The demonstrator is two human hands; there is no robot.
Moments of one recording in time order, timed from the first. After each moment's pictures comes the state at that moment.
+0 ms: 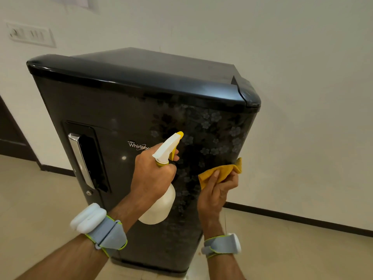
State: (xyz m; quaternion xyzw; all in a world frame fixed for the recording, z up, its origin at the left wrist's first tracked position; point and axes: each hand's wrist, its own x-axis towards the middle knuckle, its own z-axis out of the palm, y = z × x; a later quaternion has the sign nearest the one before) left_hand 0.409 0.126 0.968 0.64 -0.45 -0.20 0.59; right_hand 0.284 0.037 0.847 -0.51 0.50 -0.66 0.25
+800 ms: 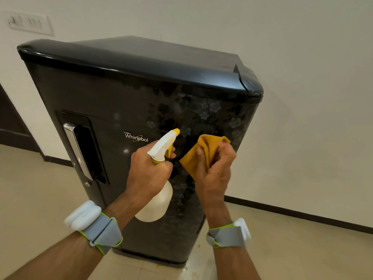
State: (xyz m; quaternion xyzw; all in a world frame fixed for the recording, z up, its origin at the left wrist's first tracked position) left_hand 0.401 0.126 0.957 0.66 -0.43 -0.20 0.58; right_hand 0.275 0.036 0.893 -0.66 0.39 -0.61 0.19
